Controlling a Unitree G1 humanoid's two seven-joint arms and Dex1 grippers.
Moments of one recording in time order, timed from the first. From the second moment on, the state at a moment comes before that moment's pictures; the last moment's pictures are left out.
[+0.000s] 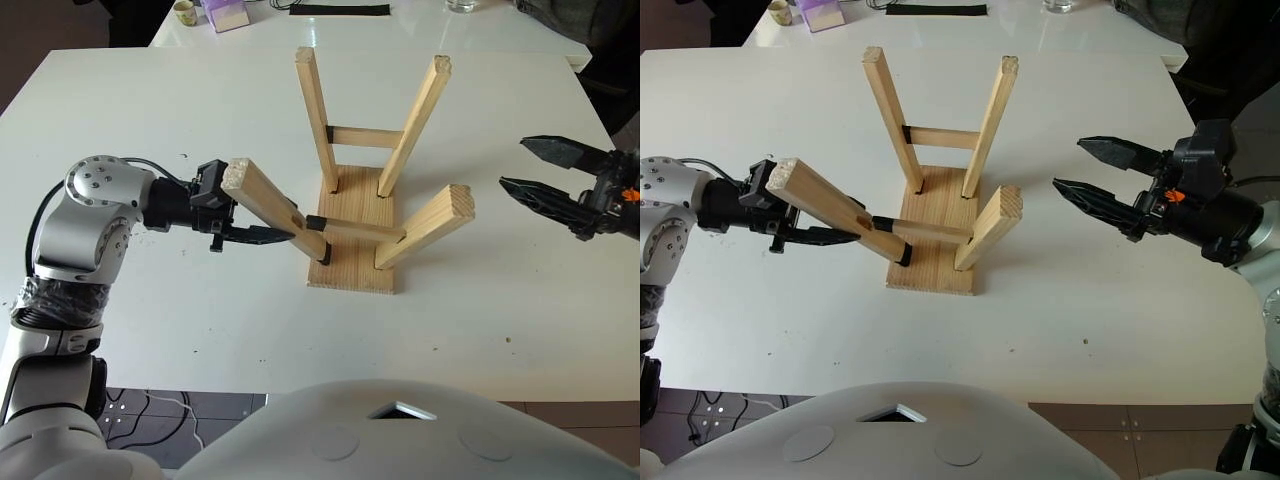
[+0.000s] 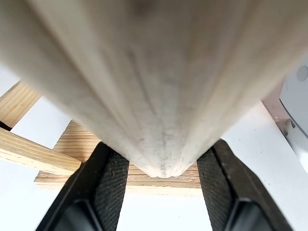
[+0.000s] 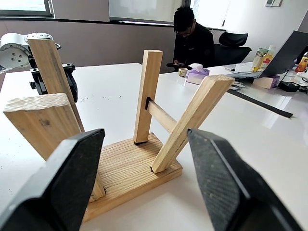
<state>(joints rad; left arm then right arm) -0.31 0.86 -0.08 -0.10 -0.56 0.25 -1.47 0.10 -0.87 -0.51 -0.53 0.90 0.62 0.94</state>
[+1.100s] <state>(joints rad) -0.44 0.79 -0.24 -0.11 -0.45 0.32 -1.41 0.05 -0.82 -0.44 -0.58 0.86 0.55 0.83</state>
